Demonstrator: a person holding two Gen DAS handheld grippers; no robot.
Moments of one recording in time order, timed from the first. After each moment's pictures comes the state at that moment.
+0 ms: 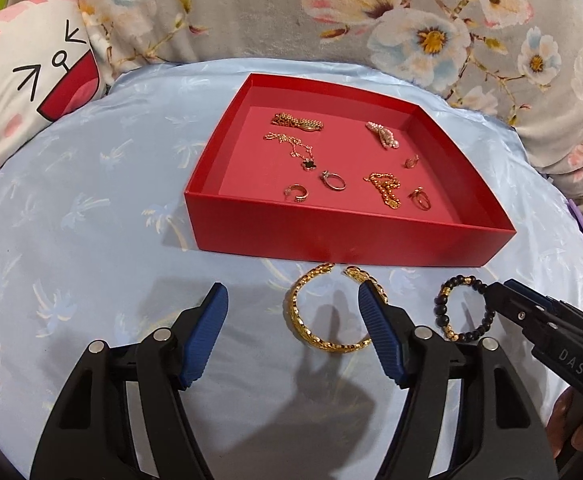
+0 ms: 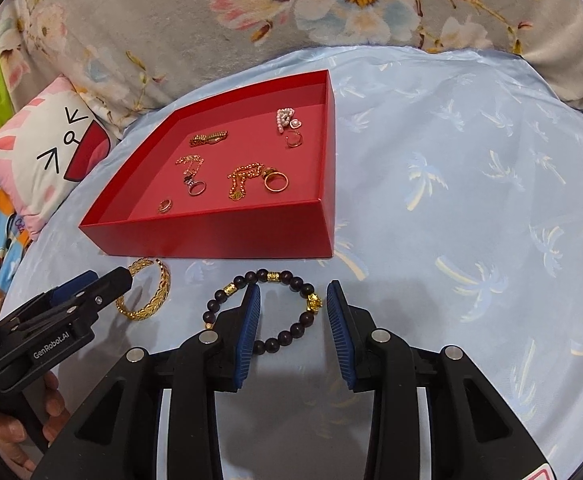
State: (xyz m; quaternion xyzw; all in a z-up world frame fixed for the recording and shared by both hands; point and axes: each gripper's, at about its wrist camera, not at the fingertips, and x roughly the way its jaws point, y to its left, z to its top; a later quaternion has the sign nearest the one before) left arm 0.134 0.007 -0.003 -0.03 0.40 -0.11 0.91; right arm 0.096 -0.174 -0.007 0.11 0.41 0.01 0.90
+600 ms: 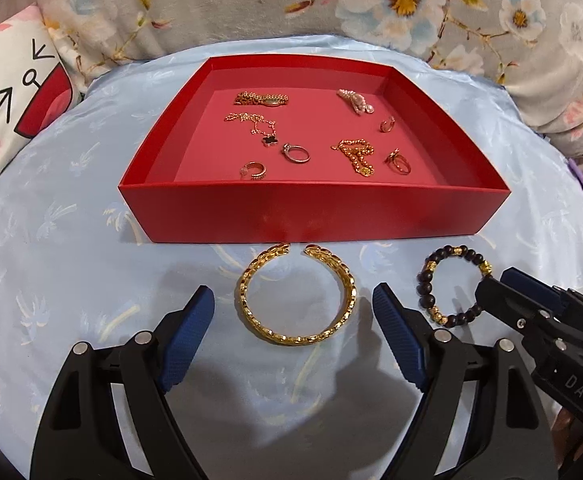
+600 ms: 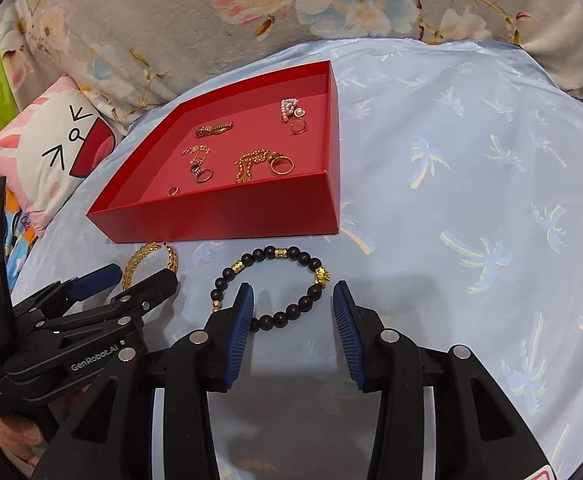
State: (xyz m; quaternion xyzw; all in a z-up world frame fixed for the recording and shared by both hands) left arm 0.140 -0.031 -0.012 0.03 0.42 -0.12 0.90; right arm 0.085 -0.171 -0.013 0.12 0.42 0.02 0.90
